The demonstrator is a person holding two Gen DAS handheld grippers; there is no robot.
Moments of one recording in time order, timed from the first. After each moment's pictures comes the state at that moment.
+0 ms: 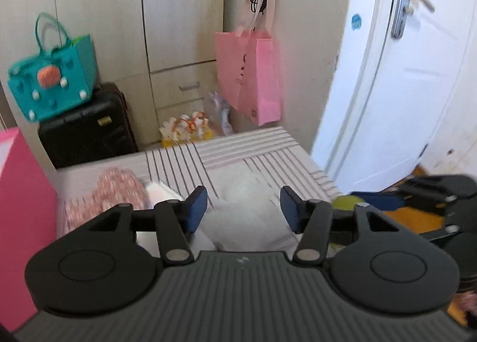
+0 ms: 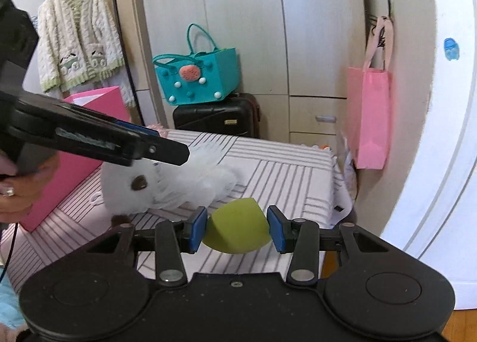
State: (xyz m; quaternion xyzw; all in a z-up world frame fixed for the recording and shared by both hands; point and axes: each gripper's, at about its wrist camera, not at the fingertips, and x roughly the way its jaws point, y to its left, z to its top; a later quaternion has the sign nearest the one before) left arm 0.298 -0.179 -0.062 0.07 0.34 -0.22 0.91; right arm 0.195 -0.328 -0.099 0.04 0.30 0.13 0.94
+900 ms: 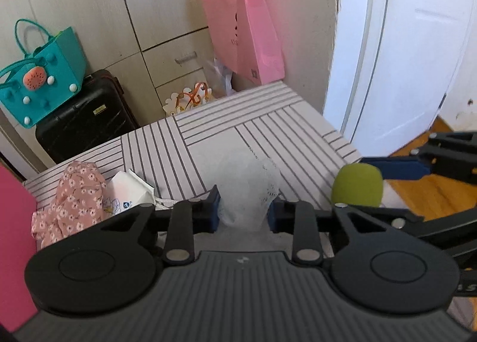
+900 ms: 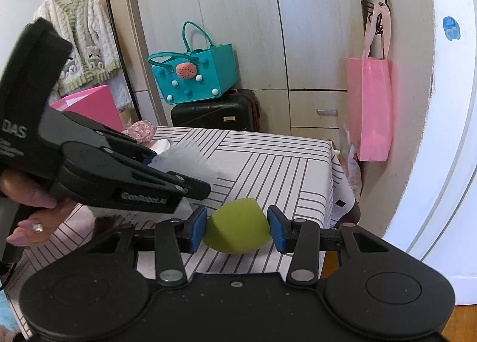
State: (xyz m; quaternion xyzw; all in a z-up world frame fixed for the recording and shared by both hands) left arm 0.318 -0.220 -0.102 0.14 0.39 -0.21 0.89; right arm 0.212 -0.340 -0.118 0.06 0.31 0.14 0.94
